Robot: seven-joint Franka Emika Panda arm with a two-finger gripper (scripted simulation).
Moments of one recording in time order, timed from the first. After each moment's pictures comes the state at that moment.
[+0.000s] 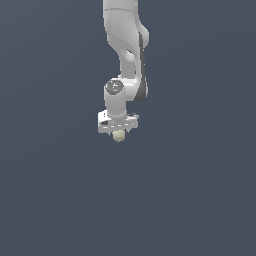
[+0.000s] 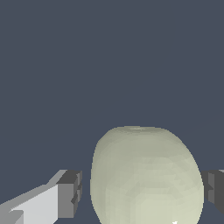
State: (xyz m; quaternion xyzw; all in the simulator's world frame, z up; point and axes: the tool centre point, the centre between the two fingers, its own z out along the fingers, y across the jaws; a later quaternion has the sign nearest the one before) arm -0.112 -0.050 0.046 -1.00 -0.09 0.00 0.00
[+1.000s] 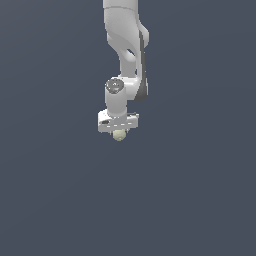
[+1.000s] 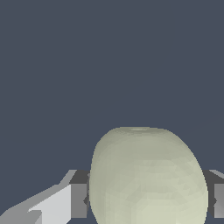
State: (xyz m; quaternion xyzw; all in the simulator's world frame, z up) arm -0.113 -0.048 0.050 -1.00 -0.09 0.00 0.00
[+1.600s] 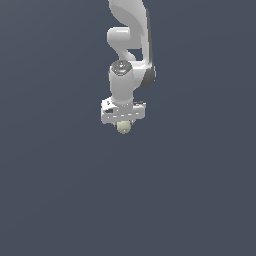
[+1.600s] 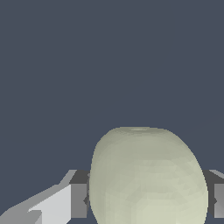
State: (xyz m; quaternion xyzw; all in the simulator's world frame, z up) arm -0.112 -0.022 0.118 -1.00 -0.09 0.00 0.00
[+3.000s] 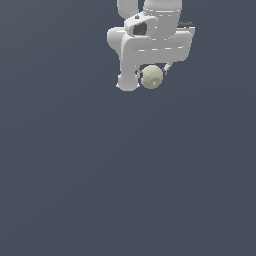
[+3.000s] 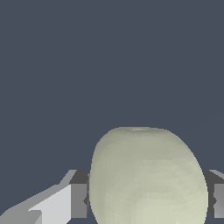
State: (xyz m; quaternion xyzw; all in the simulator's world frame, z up) arm -0.105 0.080 0.383 -1.00 -0.09 0.00 0.00
